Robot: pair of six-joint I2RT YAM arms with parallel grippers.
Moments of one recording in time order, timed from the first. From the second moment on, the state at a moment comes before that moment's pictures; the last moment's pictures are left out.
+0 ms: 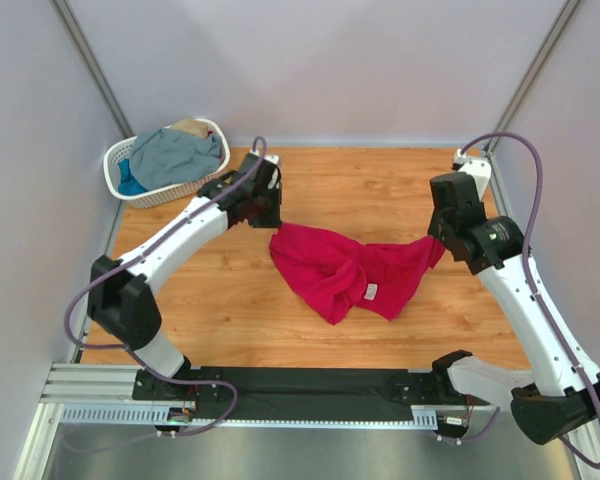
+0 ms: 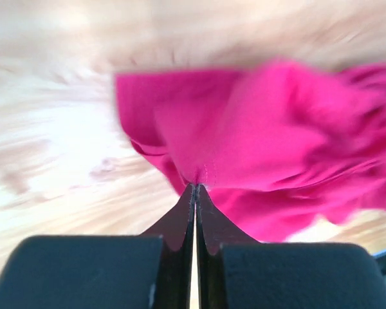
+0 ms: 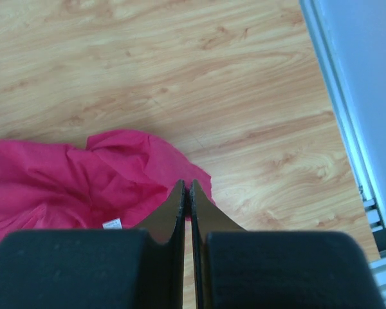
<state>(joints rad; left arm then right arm) -0.57 1.66 1.37 -0.66 0.03 -0.45 0.38 1.08 1.27 -0.98 0.54 0.44</state>
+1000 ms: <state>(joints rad) -0.43 1.16 1.70 -1.16 -0.24 -0.46 0.28 1.05 1.71 -0.98 0.70 0.28</state>
